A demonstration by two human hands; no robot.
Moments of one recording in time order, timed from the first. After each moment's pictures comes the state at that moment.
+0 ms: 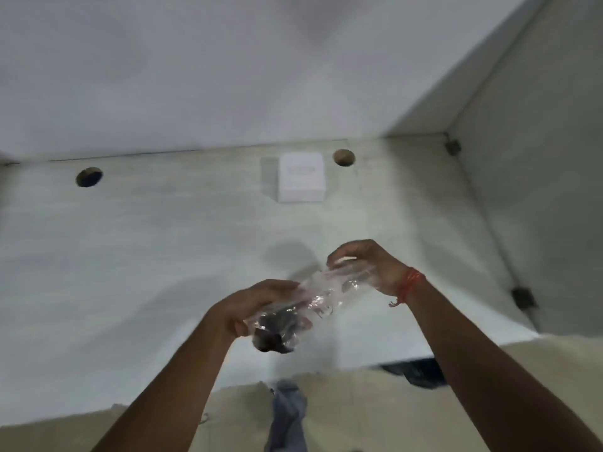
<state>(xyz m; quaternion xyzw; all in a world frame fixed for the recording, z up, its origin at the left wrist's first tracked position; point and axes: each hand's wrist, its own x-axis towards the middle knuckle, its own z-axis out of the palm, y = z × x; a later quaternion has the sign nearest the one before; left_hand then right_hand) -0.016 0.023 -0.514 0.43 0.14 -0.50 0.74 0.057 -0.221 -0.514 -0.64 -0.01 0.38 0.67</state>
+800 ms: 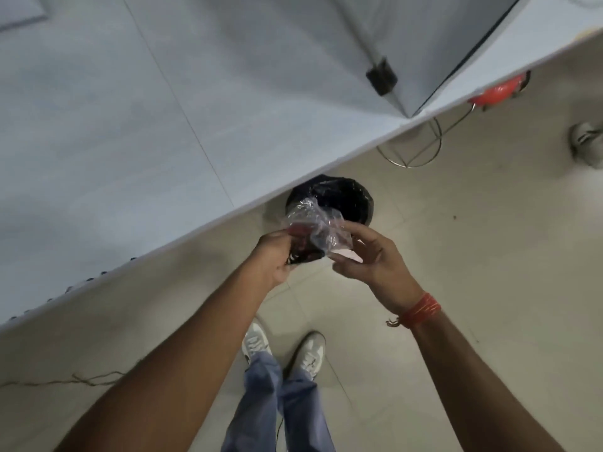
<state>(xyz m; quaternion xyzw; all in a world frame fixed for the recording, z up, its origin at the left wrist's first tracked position) -0.156 -0.340 -0.721 0.54 0.32 -0.41 0.66 -0.247 -0.495 -0.694 -0.65 0.18 0.10 0.73</state>
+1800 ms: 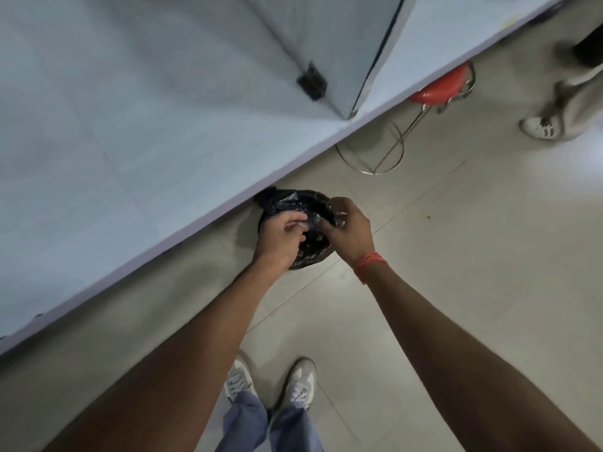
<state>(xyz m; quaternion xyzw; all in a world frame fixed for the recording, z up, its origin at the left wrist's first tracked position) -0.144 -0.425 -0.763 0.75 0.04 -0.34 0.56 -0.189 -0.561 -0.789 -0.83 0.33 0.00 0.45</state>
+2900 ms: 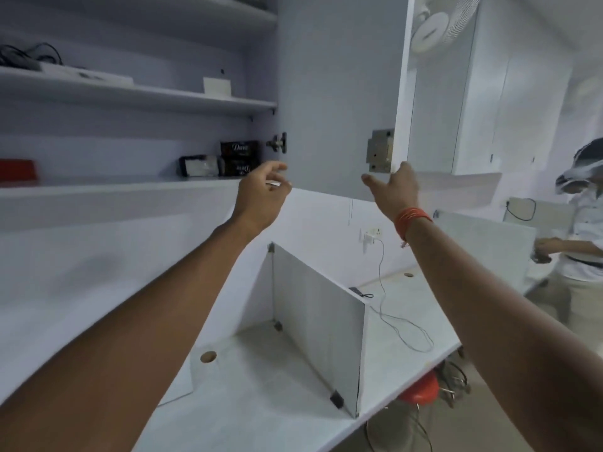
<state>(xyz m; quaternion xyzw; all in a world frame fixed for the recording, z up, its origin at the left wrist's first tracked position) -0.156 -0.278 0.019 0.73 -0.30 0.24 0.57 -0.216 -0.508 0.027 -0.81 0.18 -0.43 0.37</state>
